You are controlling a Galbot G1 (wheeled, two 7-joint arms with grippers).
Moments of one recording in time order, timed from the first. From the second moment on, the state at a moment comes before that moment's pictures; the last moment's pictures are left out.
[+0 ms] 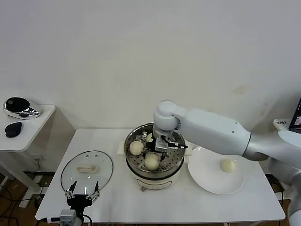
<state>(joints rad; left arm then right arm) 1.66 -1.47 -0.66 -2.08 0.03 0.28 0.01 0.30 1.12 -0.95 1.45 -0.23 0.43 -1.31</state>
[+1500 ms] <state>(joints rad) 1.66 -1.45 -0.67 -2.08 0.03 0.30 0.02 0.06 0.70 -0.68 1.16 -0.19 -0.30 -1.33</state>
